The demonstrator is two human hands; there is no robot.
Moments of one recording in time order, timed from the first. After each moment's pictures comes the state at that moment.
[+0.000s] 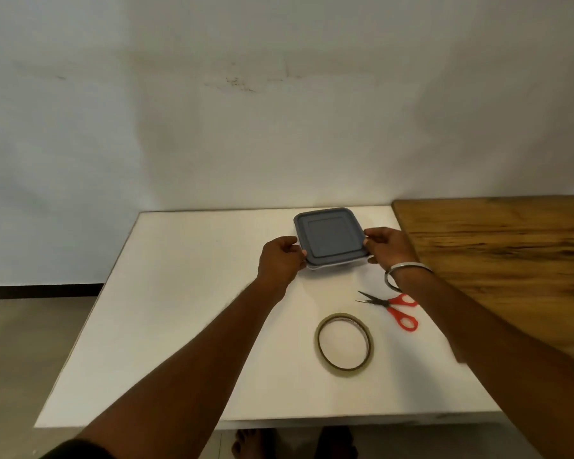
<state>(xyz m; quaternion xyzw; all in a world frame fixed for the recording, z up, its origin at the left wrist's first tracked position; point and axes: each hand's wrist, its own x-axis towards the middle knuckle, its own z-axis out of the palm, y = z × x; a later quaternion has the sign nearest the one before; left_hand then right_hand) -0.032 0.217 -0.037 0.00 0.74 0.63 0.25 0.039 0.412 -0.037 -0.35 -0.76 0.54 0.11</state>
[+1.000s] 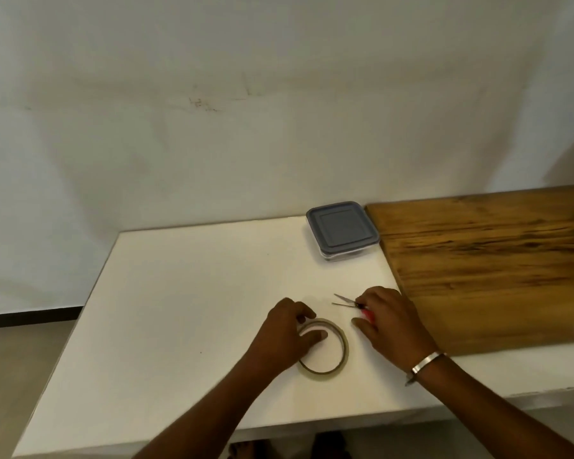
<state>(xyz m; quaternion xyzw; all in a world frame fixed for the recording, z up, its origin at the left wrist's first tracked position) 0.058 0.200 -0.052 0.30 0.88 0.30 0.21 0.161 0.389 -0.062 -0.16 -0.97 0.17 0.05</state>
